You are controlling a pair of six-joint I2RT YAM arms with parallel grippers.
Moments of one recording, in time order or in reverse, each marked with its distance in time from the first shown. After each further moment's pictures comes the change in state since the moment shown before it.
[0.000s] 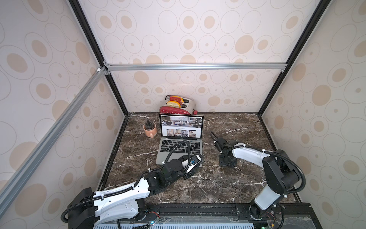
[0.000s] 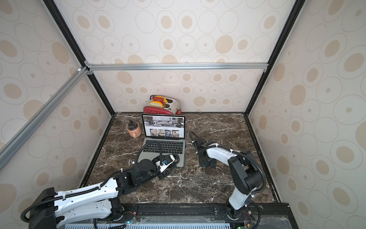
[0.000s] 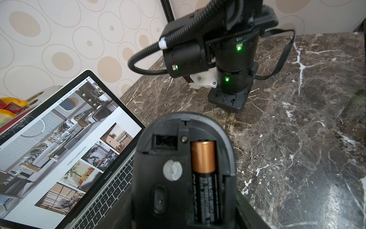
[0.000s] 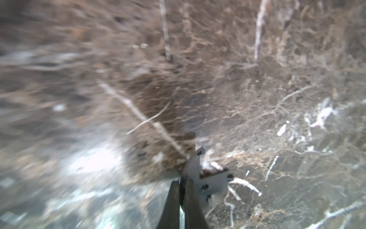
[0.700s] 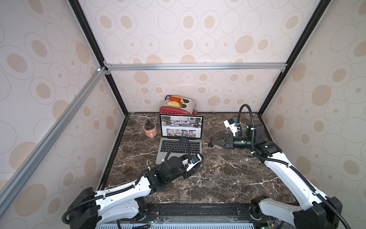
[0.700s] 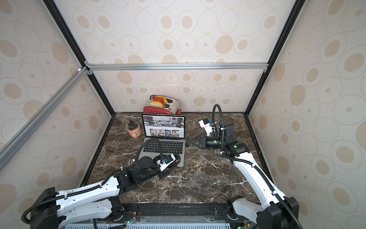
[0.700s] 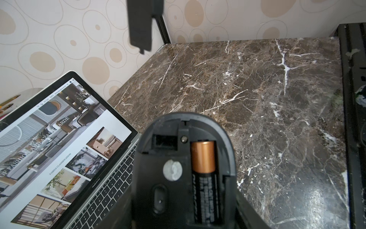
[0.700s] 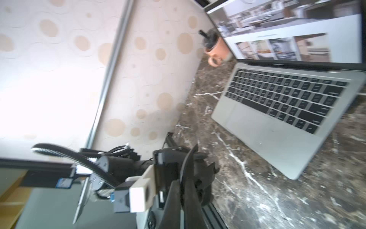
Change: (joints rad) left arm 0.061 0.027 0.026 -0.003 0.132 0.021; right arm -0.194 -0.501 0.033 0.498 -1.217 0.217
